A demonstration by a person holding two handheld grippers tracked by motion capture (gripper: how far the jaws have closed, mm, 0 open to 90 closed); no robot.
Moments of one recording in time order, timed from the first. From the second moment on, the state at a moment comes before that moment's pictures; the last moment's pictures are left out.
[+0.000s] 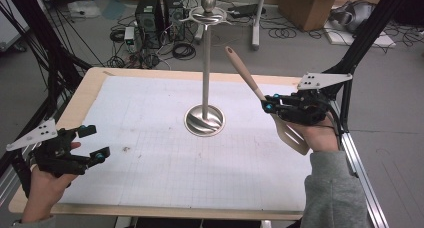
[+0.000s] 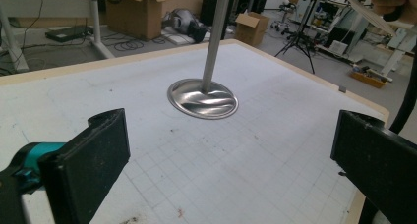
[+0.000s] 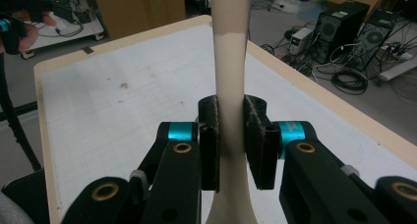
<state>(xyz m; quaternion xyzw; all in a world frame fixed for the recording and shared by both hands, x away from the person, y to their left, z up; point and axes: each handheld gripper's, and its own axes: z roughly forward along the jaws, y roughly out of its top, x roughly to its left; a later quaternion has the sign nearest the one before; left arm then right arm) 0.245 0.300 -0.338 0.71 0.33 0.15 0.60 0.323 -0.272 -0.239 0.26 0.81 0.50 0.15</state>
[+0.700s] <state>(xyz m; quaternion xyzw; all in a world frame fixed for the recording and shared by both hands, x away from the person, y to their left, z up) 0.244 0.303 -0.340 0.71 0.33 0.15 0.60 0.329 -0.284 -0.209 0.26 0.80 0.52 0.15</state>
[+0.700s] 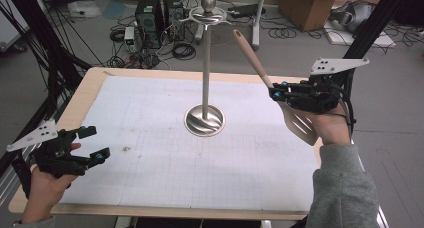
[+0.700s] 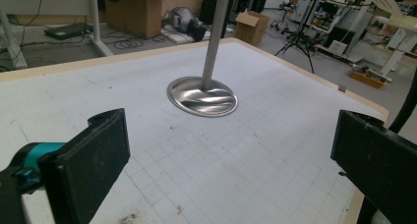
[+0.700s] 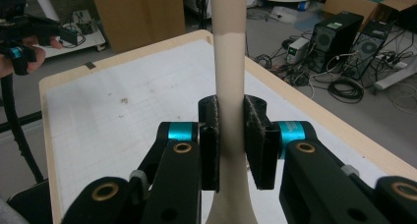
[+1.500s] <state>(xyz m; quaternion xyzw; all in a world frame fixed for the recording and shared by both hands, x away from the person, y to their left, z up) 0.243 0.308 -0.342 0.70 0.34 0.14 0.61 0.340 -0.282 -0.200 0.27 0.79 0.54 0.13</state>
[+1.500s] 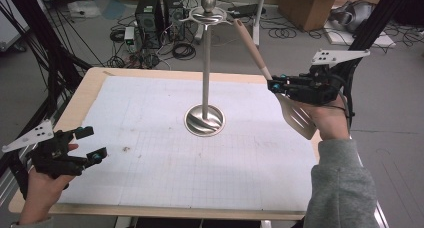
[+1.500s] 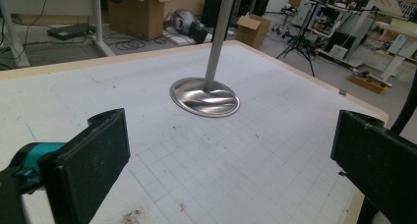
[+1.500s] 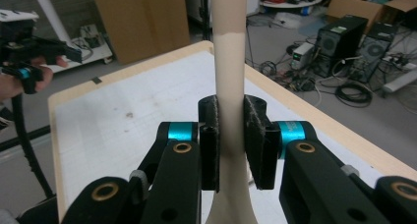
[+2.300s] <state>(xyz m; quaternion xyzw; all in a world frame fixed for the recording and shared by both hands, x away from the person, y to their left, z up) 0.242 0.310 -0.345 0.70 0.34 0.14 0.60 0.355 -0.278 -0.206 0.27 0.78 0.55 0.11</state>
